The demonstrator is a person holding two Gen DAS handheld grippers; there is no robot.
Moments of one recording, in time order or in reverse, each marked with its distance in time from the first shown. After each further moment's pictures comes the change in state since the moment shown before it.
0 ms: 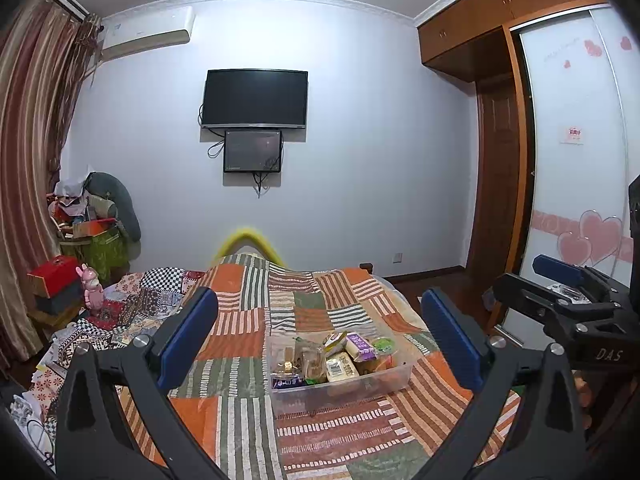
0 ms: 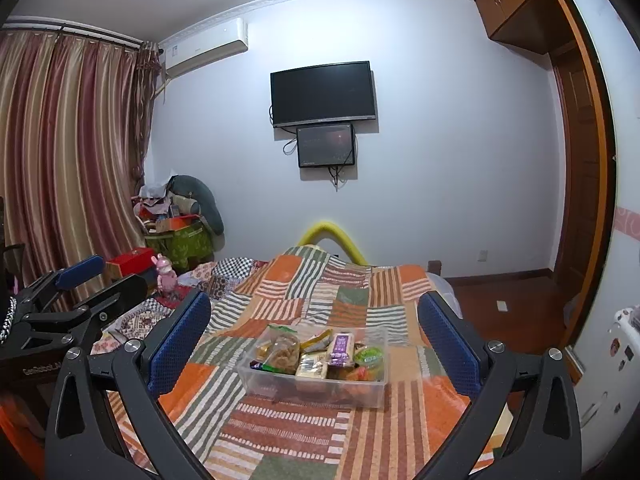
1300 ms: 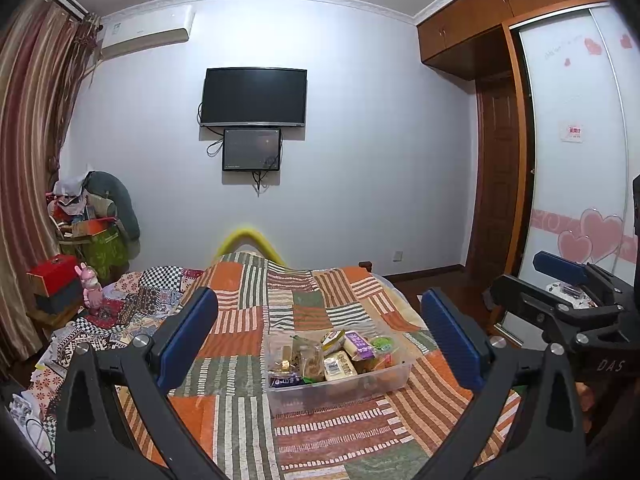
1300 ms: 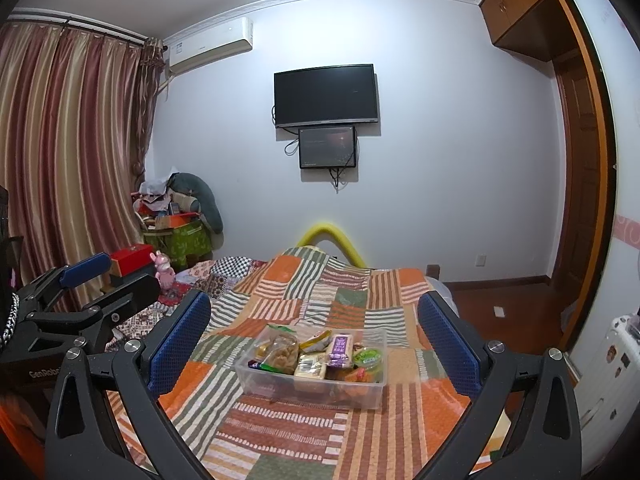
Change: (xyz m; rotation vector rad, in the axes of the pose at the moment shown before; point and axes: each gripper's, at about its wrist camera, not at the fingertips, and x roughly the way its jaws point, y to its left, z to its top) left arm 0.002 -0.001 -0.003 -0.001 0.007 -0.008; right arm -0.004 0.004 0.000 -0.027 -0.005 -0.009
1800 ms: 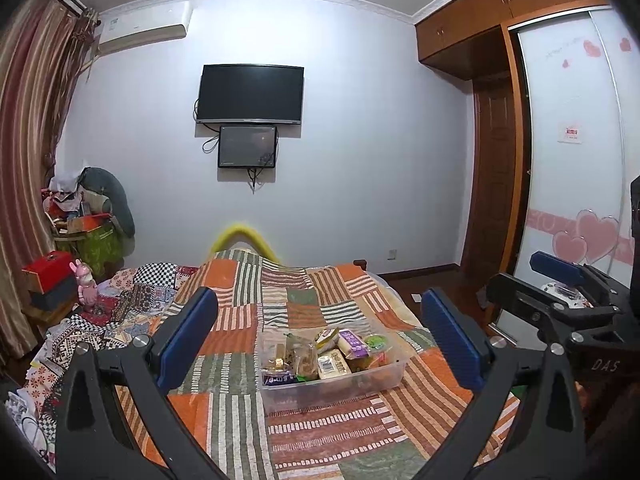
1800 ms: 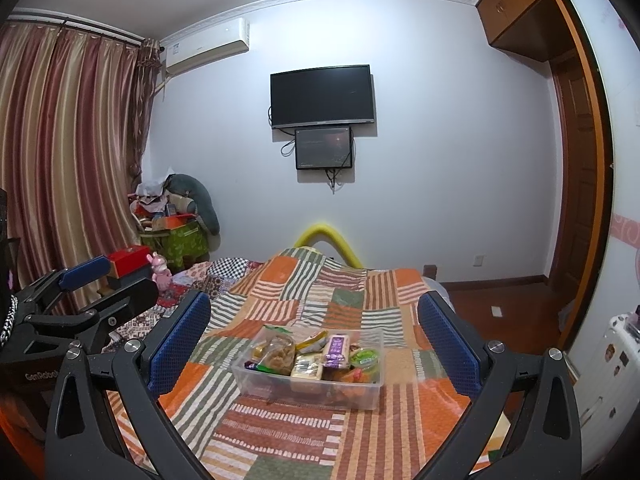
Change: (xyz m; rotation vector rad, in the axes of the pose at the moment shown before) left arm 0.001 0.001 -0.001 -0.008 0.005 -0.014; right arm -0.001 0.001 -0.001 0.004 -0.003 -0.013
